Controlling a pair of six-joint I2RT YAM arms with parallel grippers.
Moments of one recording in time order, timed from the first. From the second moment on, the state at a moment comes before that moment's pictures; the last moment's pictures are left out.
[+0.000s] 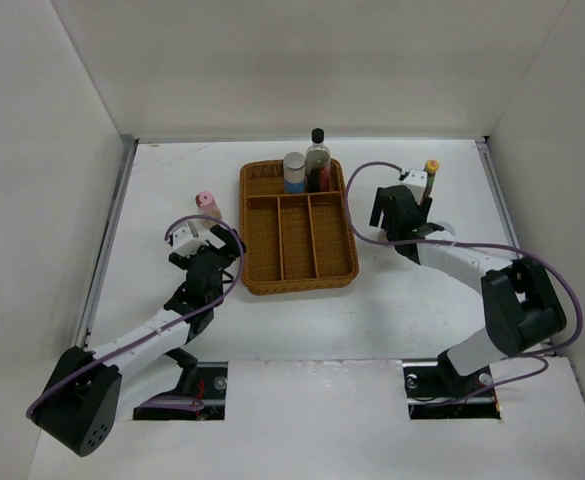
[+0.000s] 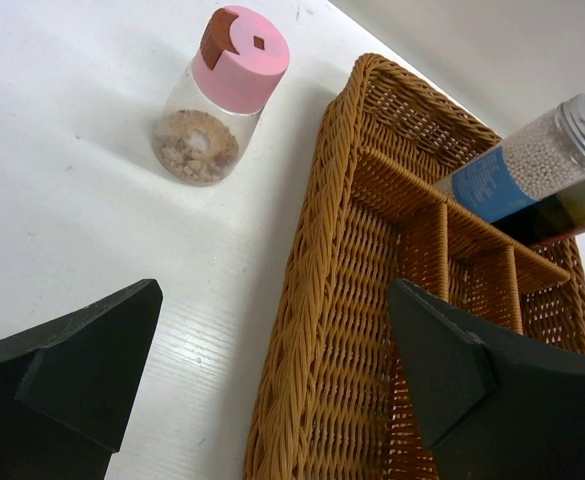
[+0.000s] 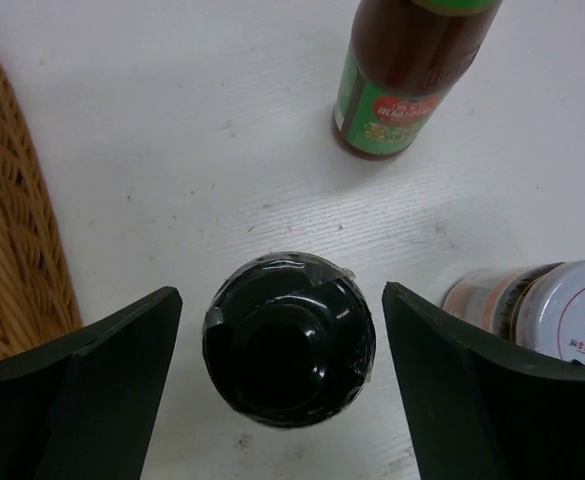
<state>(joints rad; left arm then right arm) -0.51 0.97 0.25 0.48 -0.67 -0.70 0.41 1.52 0.88 0.01 0.59 0.40</state>
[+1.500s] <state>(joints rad) -0.51 0.96 0.25 0.48 -0.67 -0.70 0.78 1.83 1.32 0.12 0.47 0.31</state>
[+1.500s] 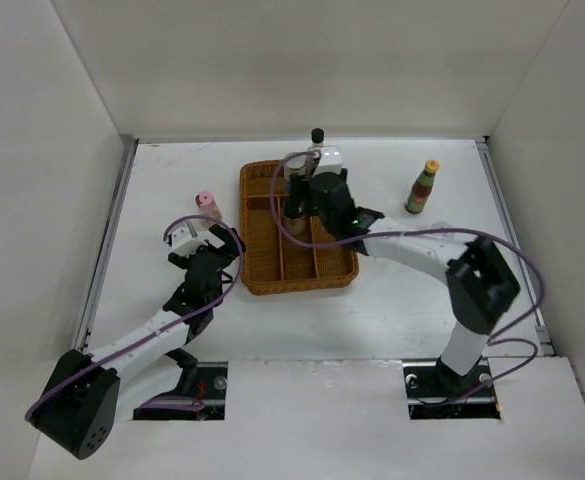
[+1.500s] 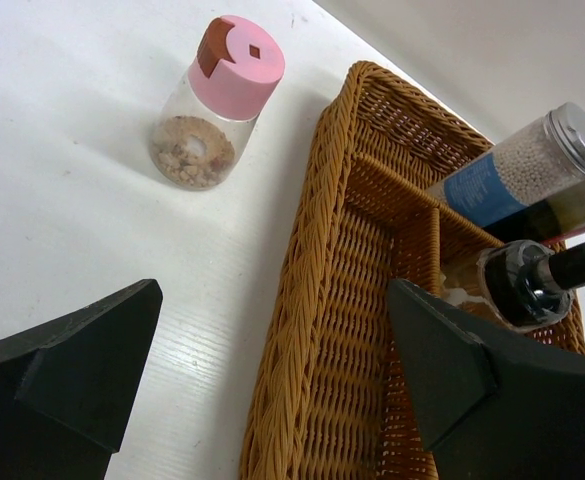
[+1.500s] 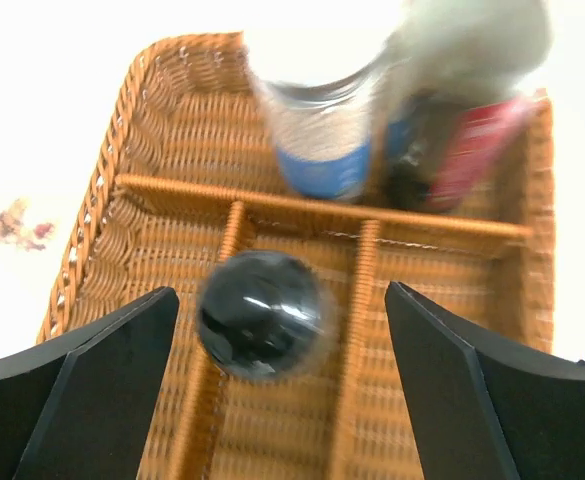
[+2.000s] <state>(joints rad) -0.51 0.96 0.25 0.48 -0.67 -0.70 0.23 1.52 1.12 0.11 0.58 0.34</state>
